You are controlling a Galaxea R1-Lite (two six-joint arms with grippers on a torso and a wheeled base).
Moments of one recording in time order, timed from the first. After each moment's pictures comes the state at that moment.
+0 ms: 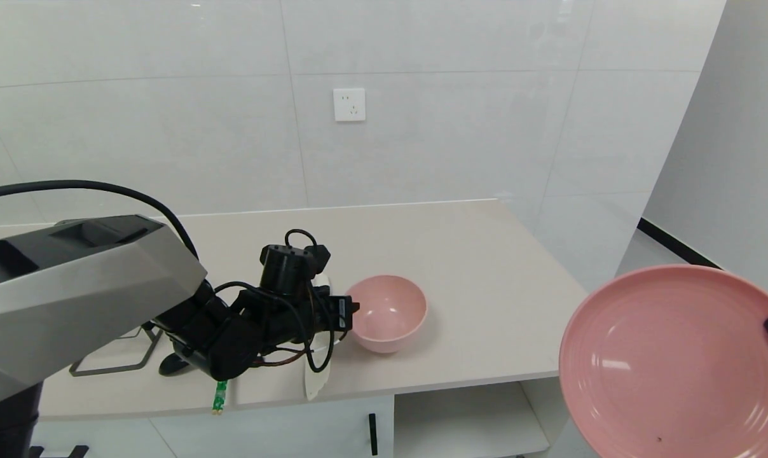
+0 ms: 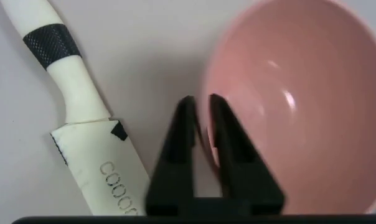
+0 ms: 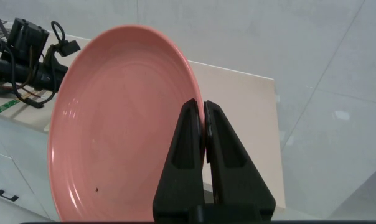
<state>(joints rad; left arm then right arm) -0.47 2.19 -0.89 -0.73 -0.14 -0.33 0.19 0.71 -0.22 -0.50 0.25 -0.09</state>
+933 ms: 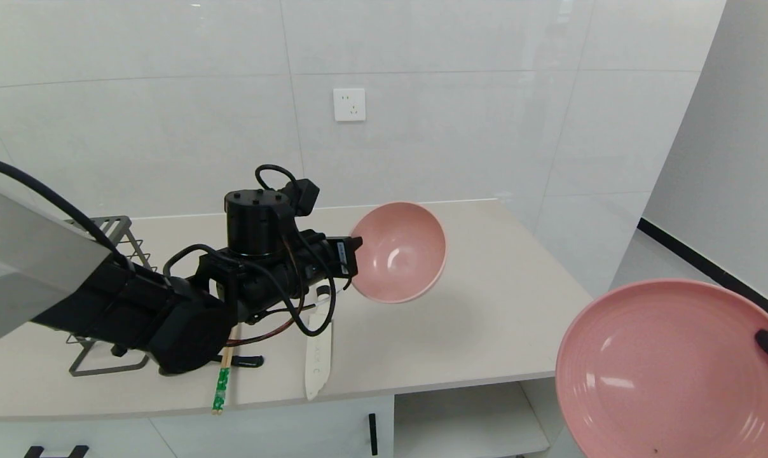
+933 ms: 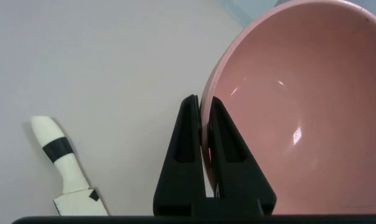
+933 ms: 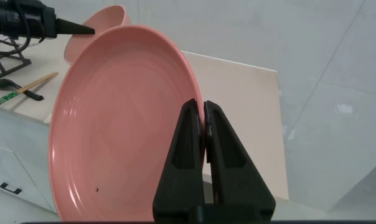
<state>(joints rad) -0.54 1.94 -0.89 -0.81 -0.06 -0.33 0.19 0.71 -0.19 -0.50 0.25 -0.09</state>
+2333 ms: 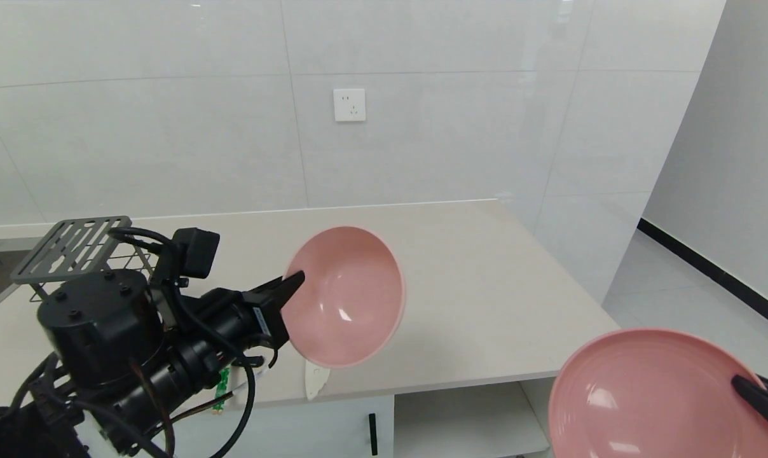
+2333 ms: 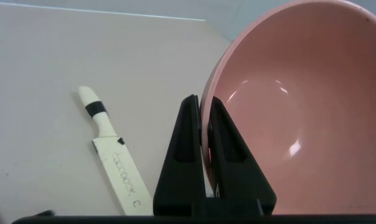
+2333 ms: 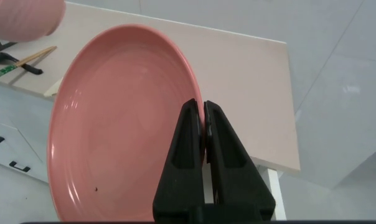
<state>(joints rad) -0.57 1.67 -0.28 -1.30 0.05 -0.35 0.18 0.68 -0.06 -0.50 0.25 -0.09</state>
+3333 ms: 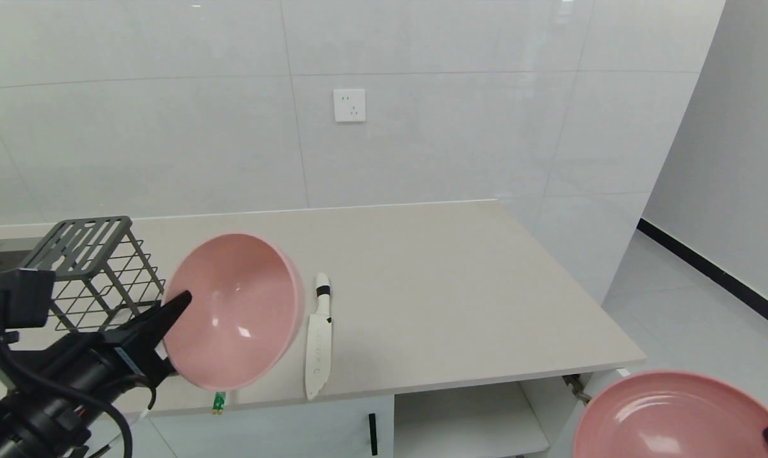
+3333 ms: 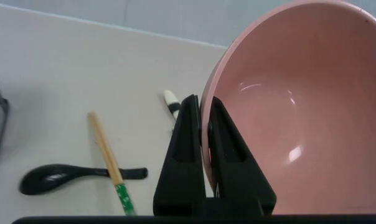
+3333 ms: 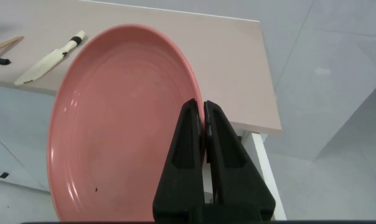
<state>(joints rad) -0.34 1.36 -0.01 -1.31 0.09 -0.34 0.05 0.41 0.00 -0.29 0.25 -0.09</state>
